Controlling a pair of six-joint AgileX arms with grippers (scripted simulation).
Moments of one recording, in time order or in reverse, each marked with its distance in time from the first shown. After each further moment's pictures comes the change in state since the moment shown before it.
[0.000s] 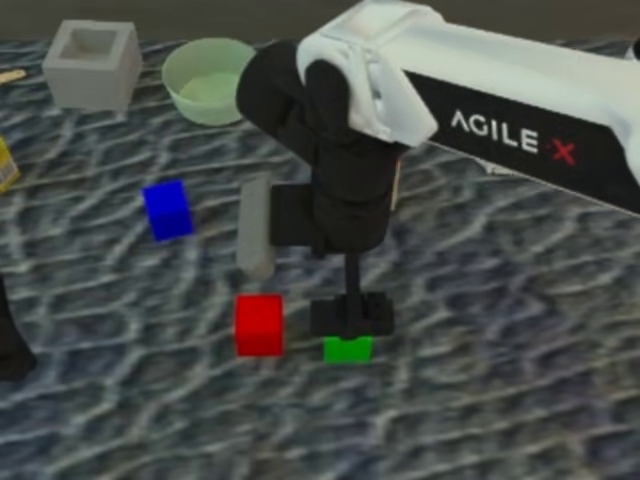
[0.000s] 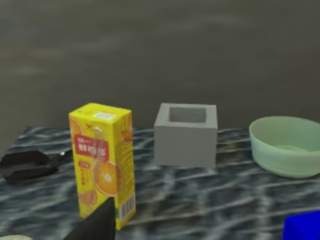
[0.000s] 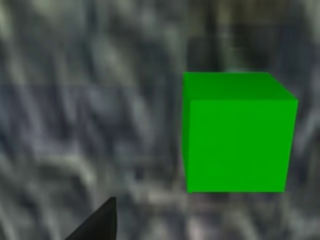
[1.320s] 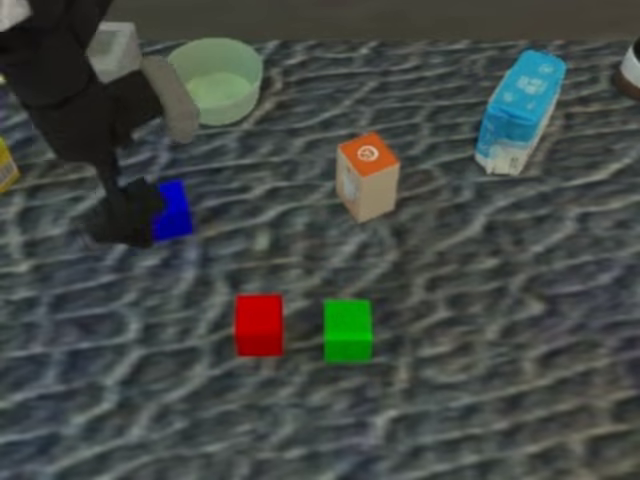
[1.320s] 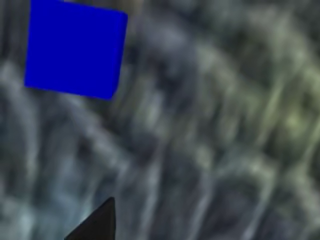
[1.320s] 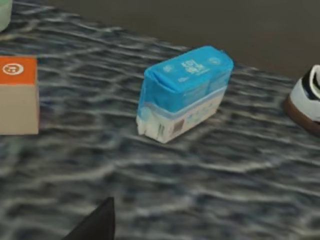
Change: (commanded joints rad) left arm -0.247 1.908 1.586 -1.170 0.130 0.884; right arm -0.612 -1.685 -1.428 0.946 -0.046 0.578
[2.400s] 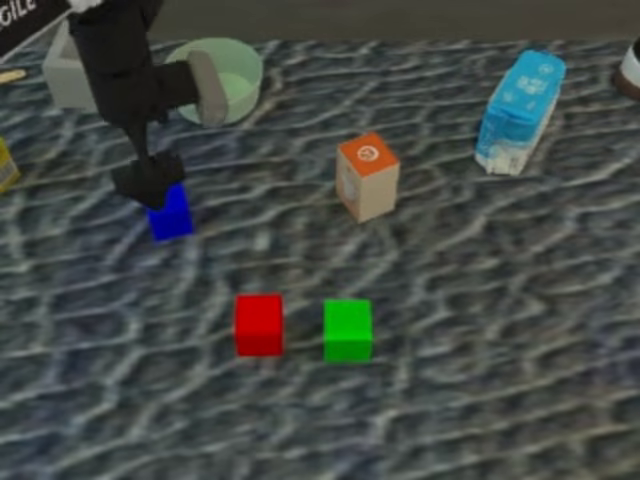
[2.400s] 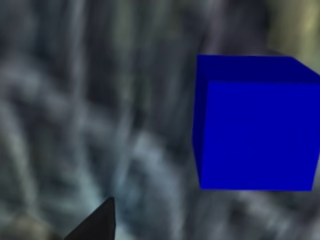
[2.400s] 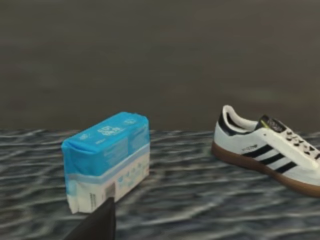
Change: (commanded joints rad) left arm -0.005 0.445 0.494 -0.119 -0.128 0.151; right arm -0.154 -0.530 -0.492 0.318 0.047 0.204
